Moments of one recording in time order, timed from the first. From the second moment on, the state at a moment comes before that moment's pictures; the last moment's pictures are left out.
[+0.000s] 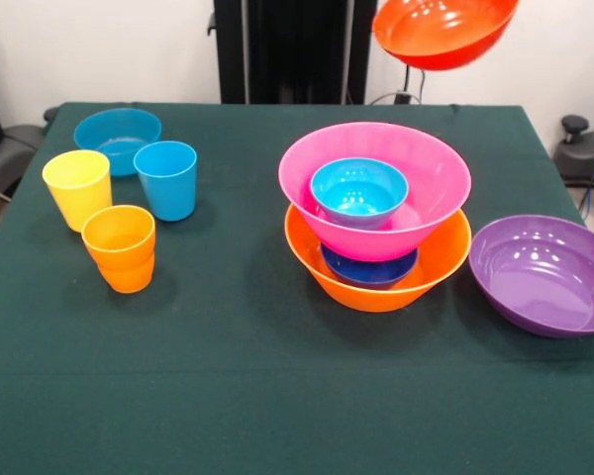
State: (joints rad) arm 0.16 -1.22 0.06 2.30 -0.19 0.33 1.64
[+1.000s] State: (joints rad) arm -0.08 -1.16 0.16 2.03 -0.21 0.46 1.64
